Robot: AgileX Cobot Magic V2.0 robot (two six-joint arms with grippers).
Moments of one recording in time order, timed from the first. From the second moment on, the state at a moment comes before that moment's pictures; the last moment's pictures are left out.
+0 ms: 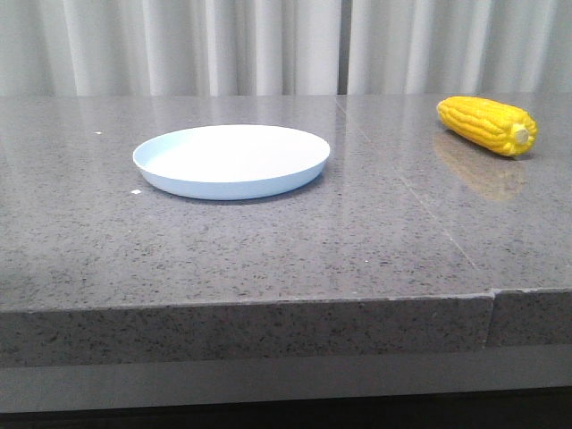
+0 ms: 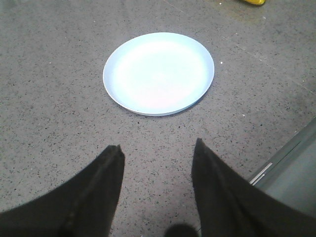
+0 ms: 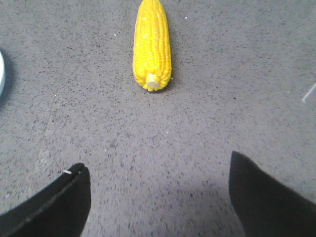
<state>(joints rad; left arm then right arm) -0.55 0.74 -0.90 -0.01 0.80 0.10 0.09 0.94 -0.86 -0.04 0.62 0.11</state>
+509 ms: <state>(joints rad) -0.55 0.74 -0.90 -0.01 0.80 0.10 0.09 1.53 -1.28 -0.04 0.63 0.11</state>
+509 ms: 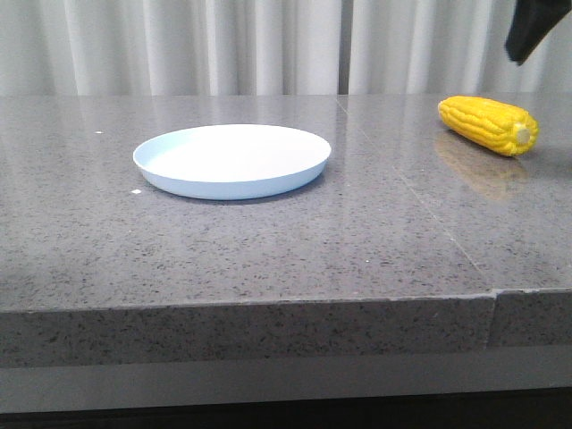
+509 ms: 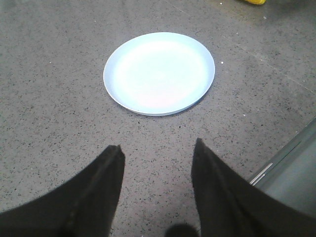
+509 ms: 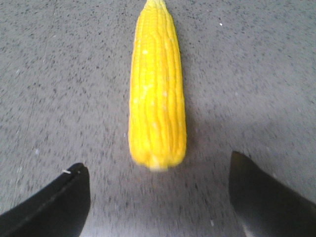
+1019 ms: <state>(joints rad) -0.55 0.74 -0.90 -0.01 0.80 0.10 0.09 1.86 -1.49 -0.09 0.60 0.11</state>
